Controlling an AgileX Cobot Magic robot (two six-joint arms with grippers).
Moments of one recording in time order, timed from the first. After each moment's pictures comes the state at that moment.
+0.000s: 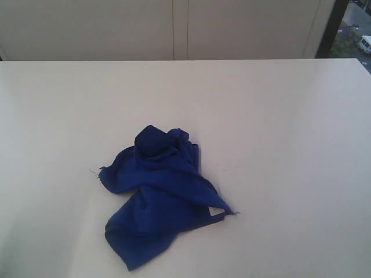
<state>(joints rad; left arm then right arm) 0.06 -0.01 0.03 -0.05 0.44 0.13 0.00 0.00 0.00 0.00 0.20 0.02</state>
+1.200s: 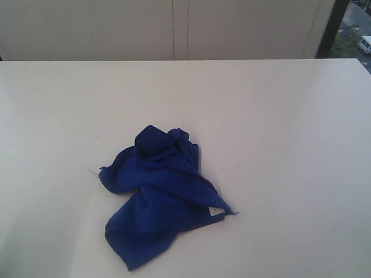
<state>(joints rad) 0.06 -0.01 0.03 -0.05 0.44 0.13 0.00 0.04 -0.12 0.00 -0.09 0.02</state>
